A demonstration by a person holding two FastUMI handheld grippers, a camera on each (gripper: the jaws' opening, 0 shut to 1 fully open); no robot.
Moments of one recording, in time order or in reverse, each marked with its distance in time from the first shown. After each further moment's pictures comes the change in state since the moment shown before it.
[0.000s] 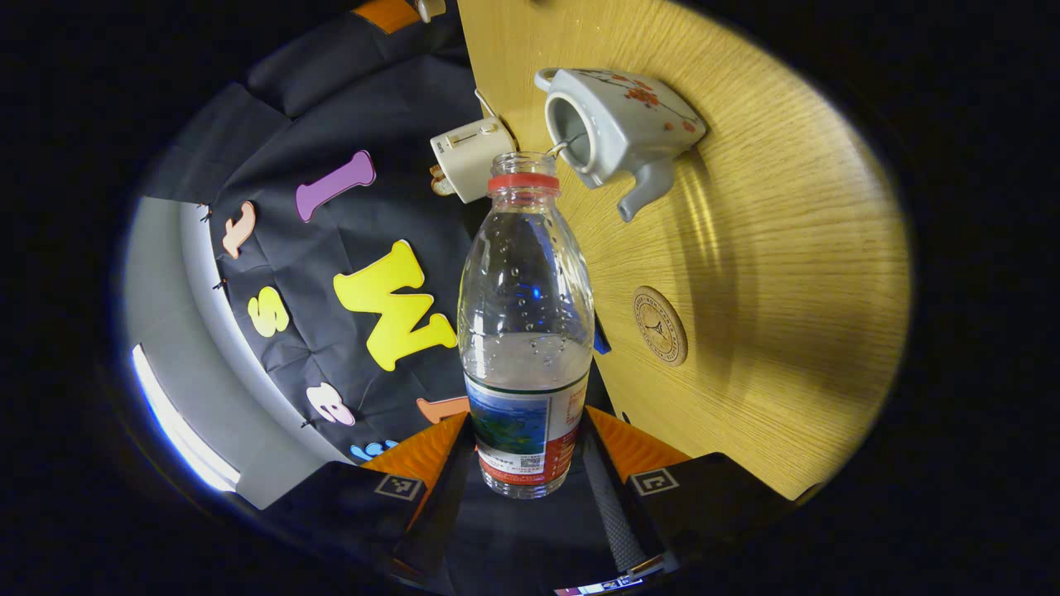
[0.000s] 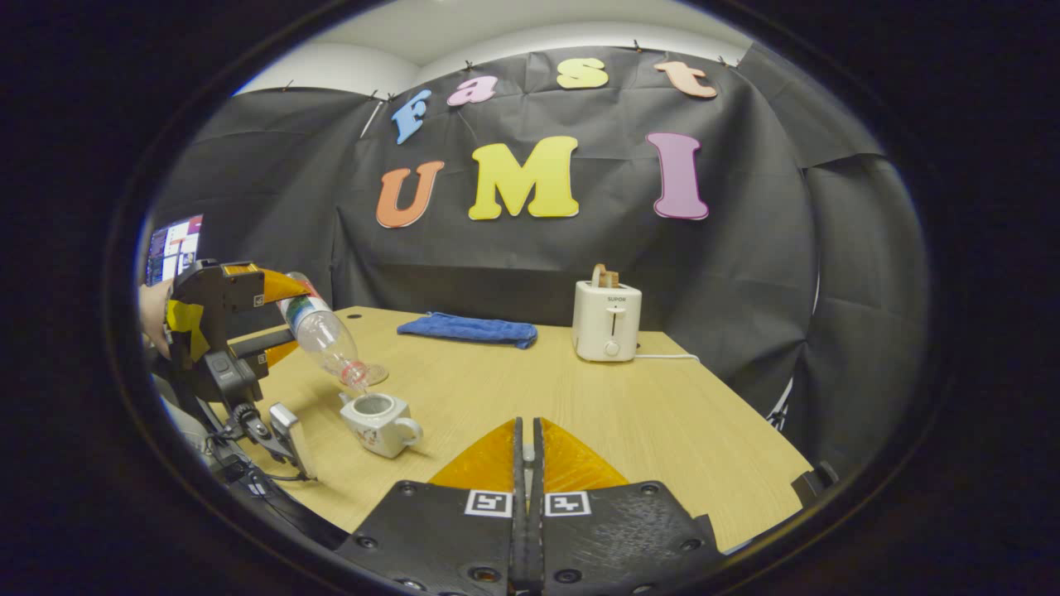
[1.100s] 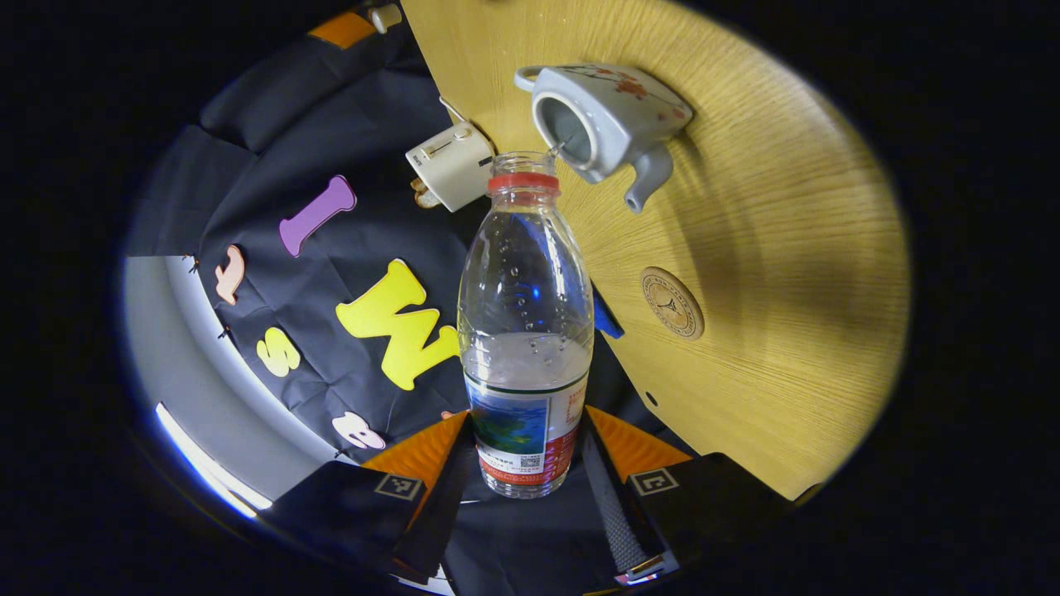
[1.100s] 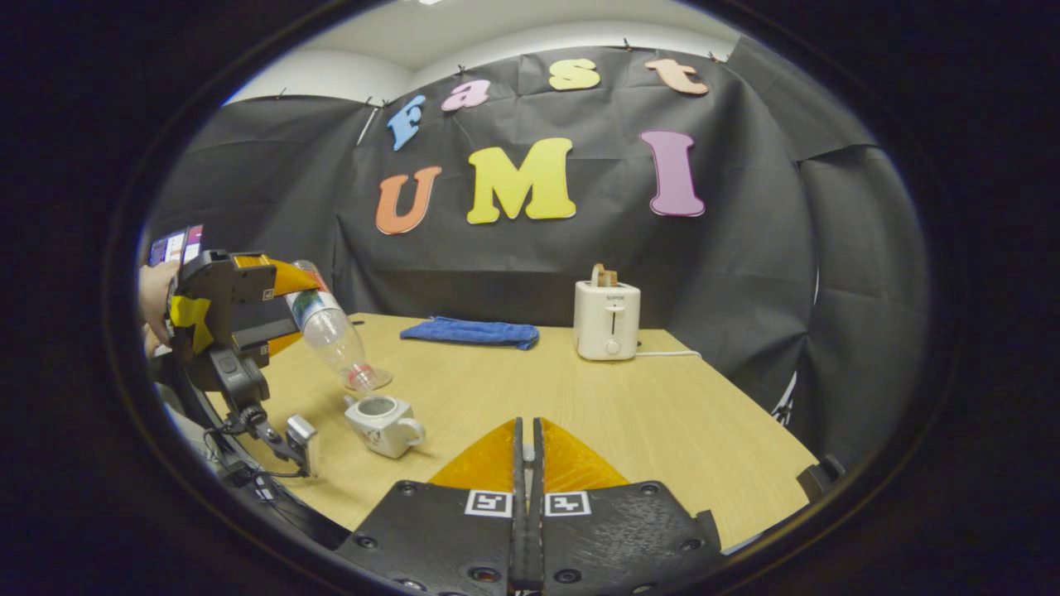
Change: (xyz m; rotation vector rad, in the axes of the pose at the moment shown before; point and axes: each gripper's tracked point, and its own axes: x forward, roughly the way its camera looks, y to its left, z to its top) left arm -0.003 0.024 0.002 0.180 0.023 0.006; right arm -0.005 -0.002 -0.002 0.033 -0.011 0.015
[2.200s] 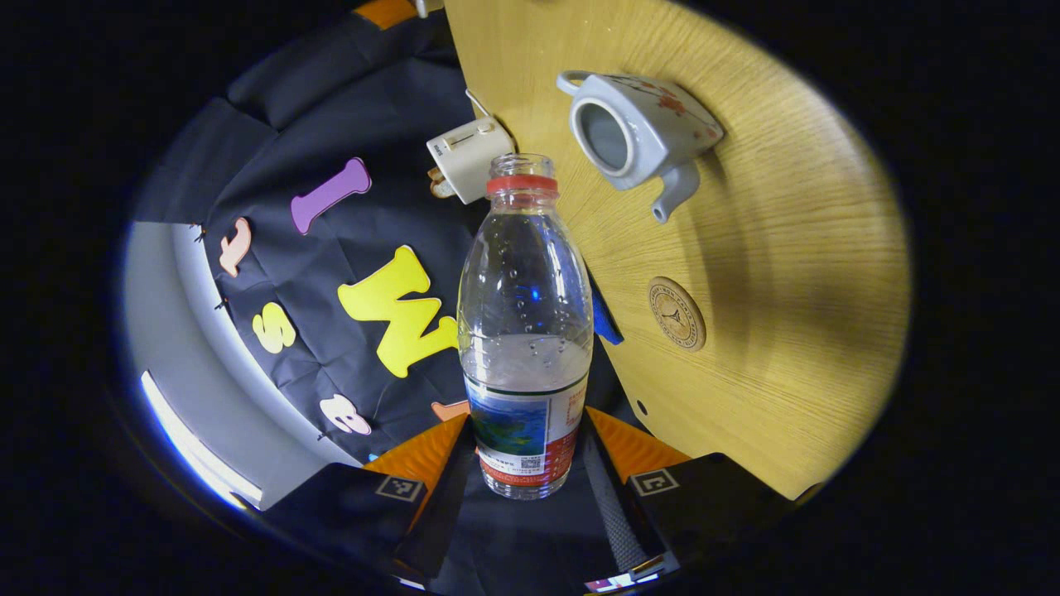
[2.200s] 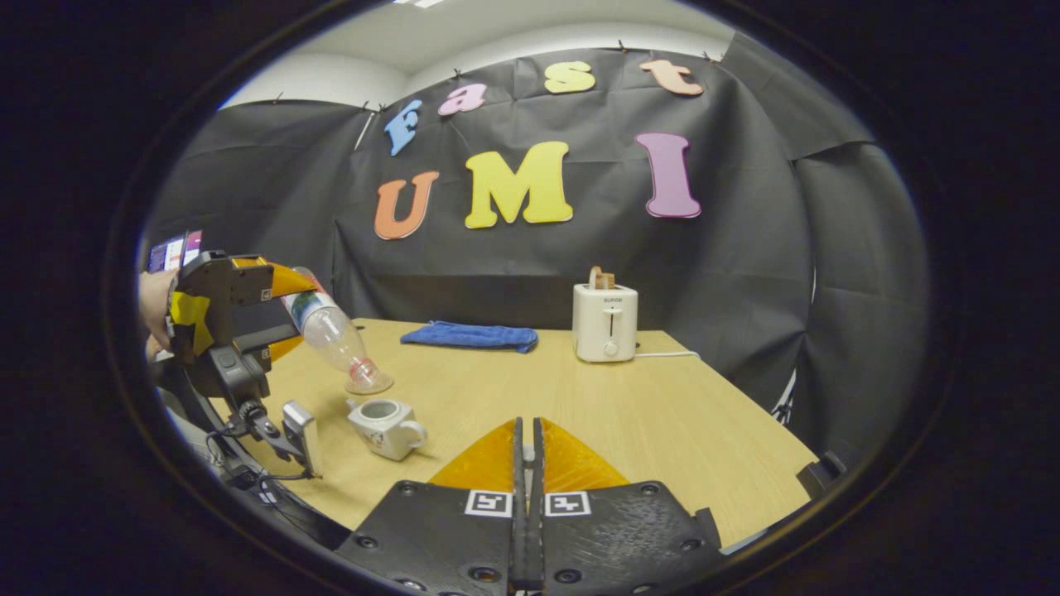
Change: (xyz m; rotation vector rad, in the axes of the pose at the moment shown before) left arm -0.004 -0.004 -0.003 -0.165 -0.010 0.010; right arm -0.006 0.002 0.003 0.013 -0.012 -0.001
